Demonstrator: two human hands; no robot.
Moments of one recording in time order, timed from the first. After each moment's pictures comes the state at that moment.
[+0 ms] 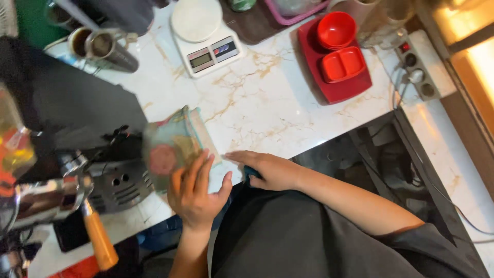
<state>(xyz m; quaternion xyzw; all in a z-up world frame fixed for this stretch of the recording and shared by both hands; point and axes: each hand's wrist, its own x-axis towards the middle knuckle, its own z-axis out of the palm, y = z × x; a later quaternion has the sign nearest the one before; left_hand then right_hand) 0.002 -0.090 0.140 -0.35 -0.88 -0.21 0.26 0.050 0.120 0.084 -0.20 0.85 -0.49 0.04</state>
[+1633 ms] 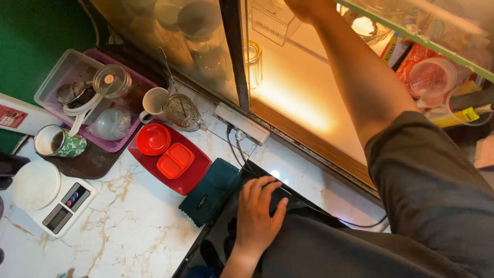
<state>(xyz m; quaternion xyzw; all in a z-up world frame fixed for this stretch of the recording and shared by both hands) 0.150 0.270 0.128 -0.59 -0.70 -0.39 -0.11 0.140 0.761 0.138 0.46 0.84 -0.17 -0.23</state>
